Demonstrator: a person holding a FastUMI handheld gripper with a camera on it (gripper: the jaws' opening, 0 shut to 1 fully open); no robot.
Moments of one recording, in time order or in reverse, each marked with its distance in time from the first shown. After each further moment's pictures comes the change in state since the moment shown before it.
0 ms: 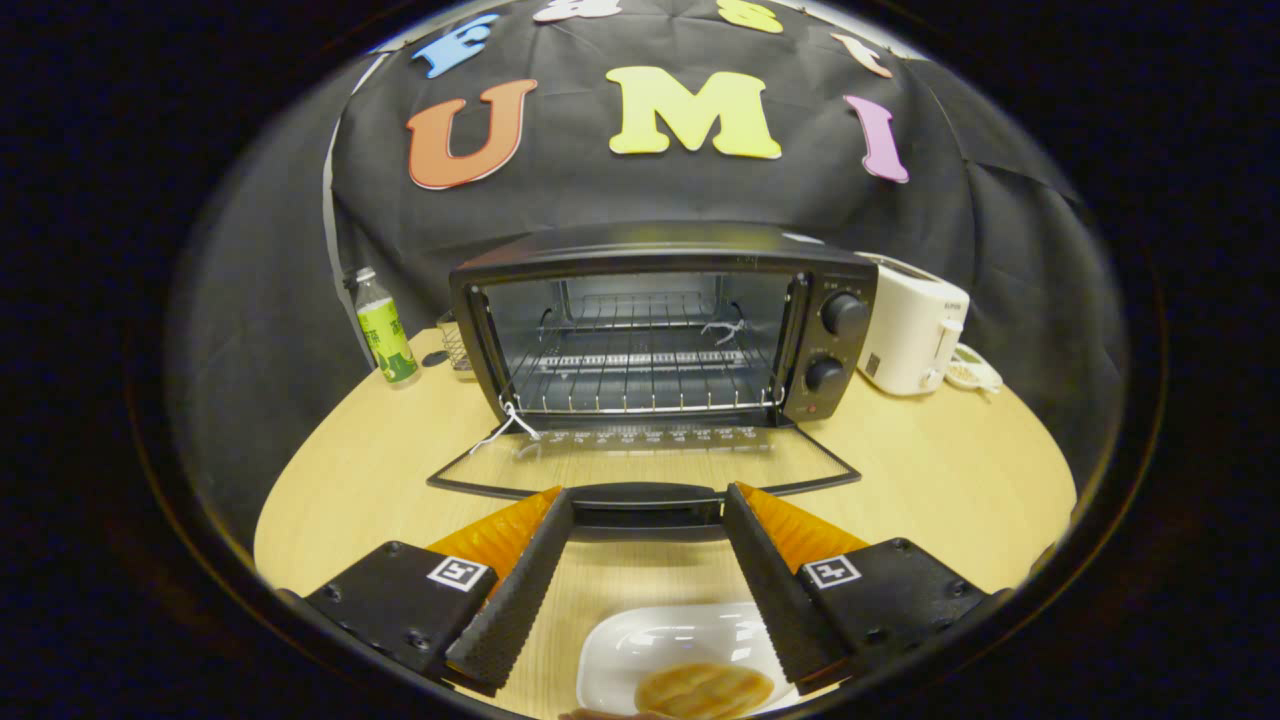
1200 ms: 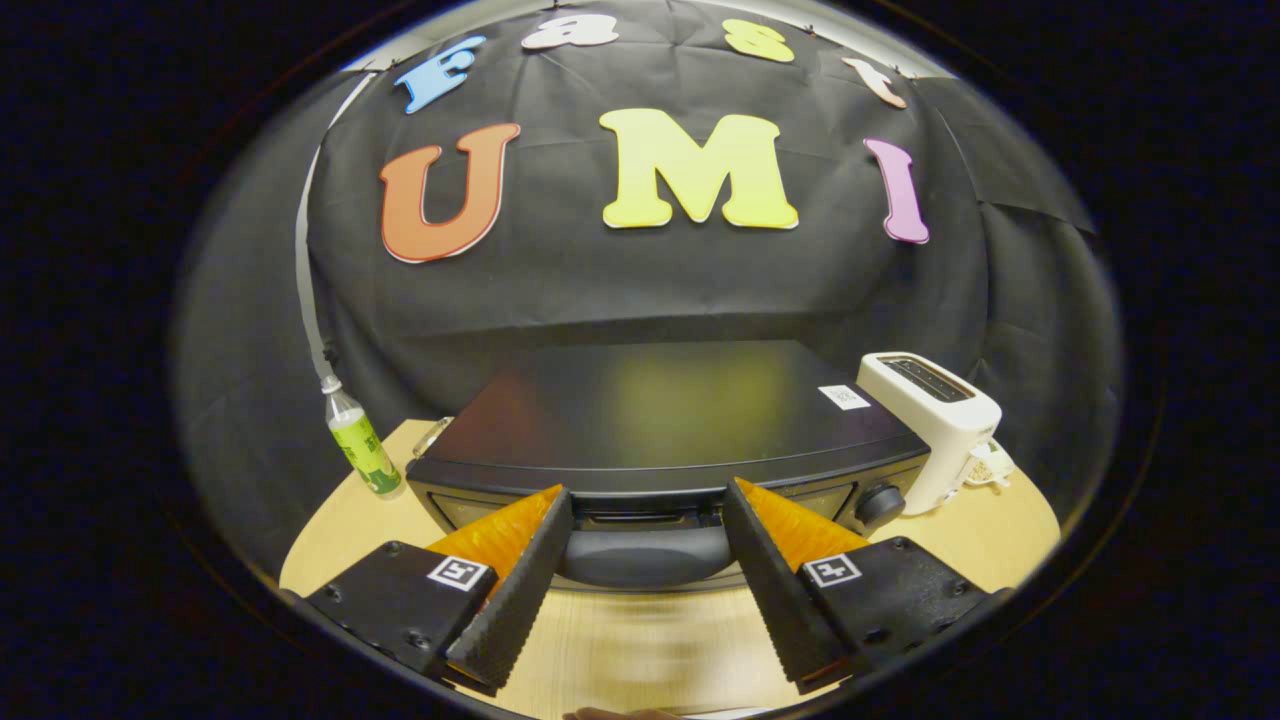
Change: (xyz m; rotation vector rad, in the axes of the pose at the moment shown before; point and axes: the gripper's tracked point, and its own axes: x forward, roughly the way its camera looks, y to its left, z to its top) arm 0.047 0.011 0.162 -0.031 -0.207 -0.009
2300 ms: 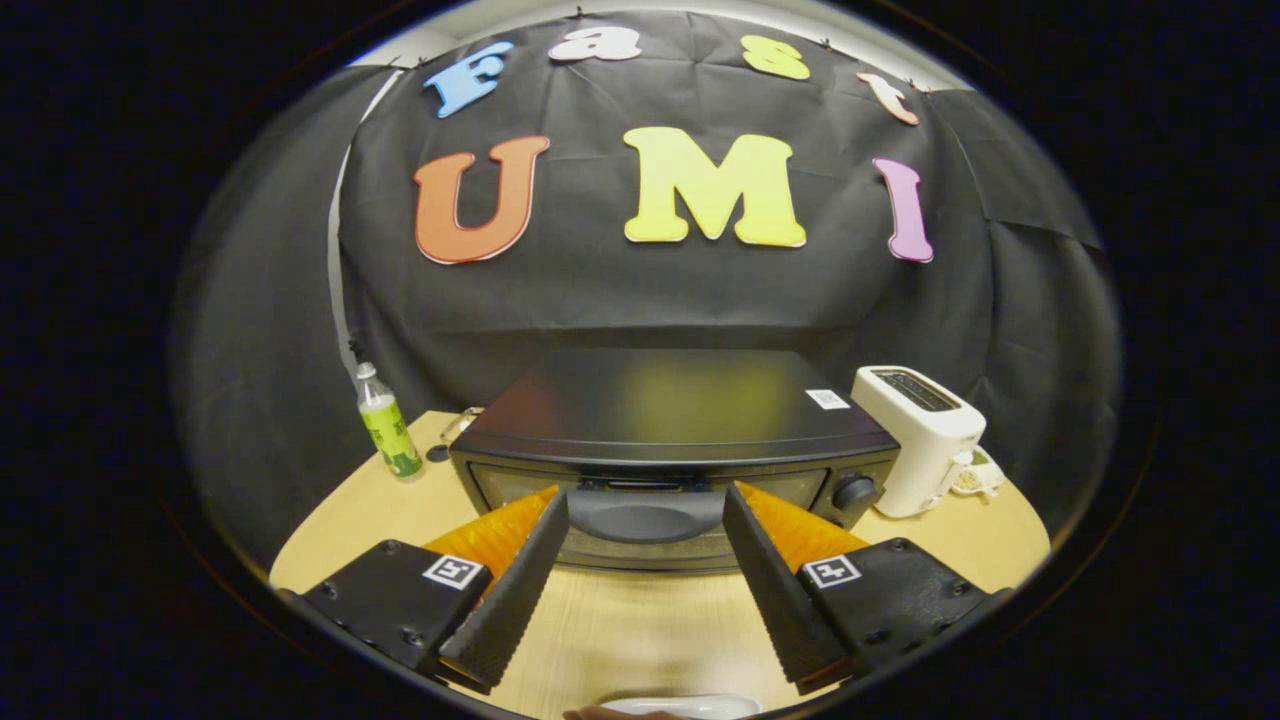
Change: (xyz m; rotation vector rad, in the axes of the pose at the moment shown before) arm -0.031 -0.001 -0.001 -0.029 -0.016 0.033
